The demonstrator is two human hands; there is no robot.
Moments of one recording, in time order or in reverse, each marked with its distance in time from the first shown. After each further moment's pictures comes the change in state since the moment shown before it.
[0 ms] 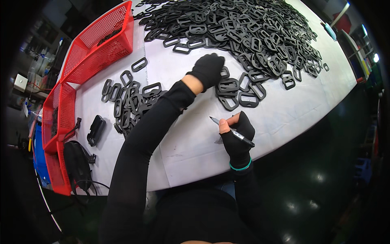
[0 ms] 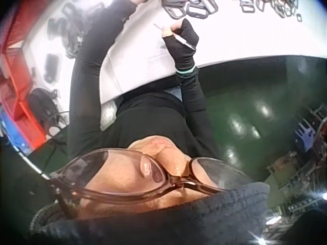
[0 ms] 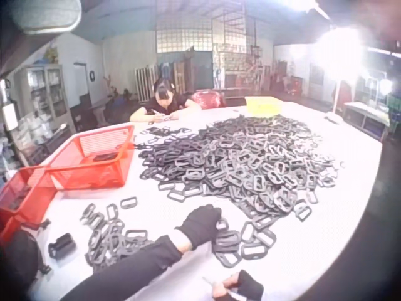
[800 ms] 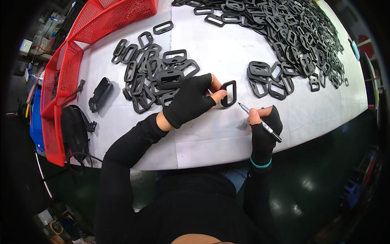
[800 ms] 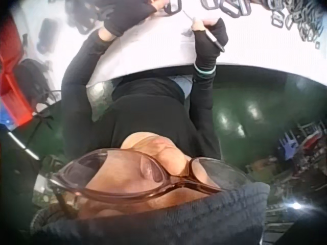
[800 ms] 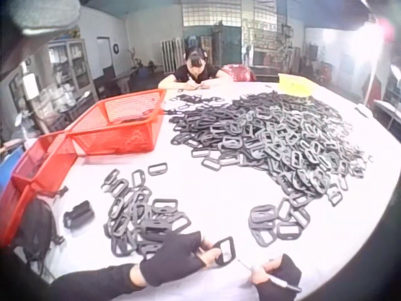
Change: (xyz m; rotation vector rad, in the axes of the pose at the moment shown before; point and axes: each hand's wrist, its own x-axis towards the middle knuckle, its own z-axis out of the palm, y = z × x) left_hand -0.155 0.036 -0.060 -0.812 -0.022 -0.523; right_hand -0.010 0.001 -0.009 -0.031 -0.076 0.160
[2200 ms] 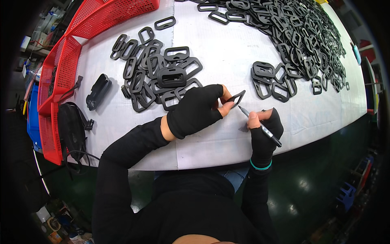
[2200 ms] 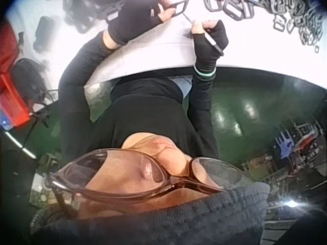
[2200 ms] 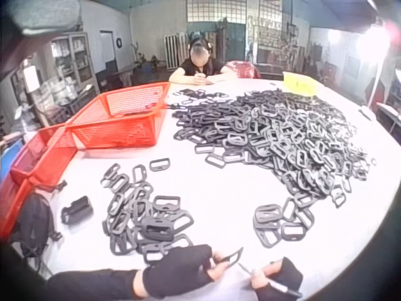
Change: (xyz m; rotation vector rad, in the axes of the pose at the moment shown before) left_hand -0.016 0.013 0.005 0.101 0.016 0.184; right_hand 0.000 0.004 0.003 0.005 -0.067 -0.070
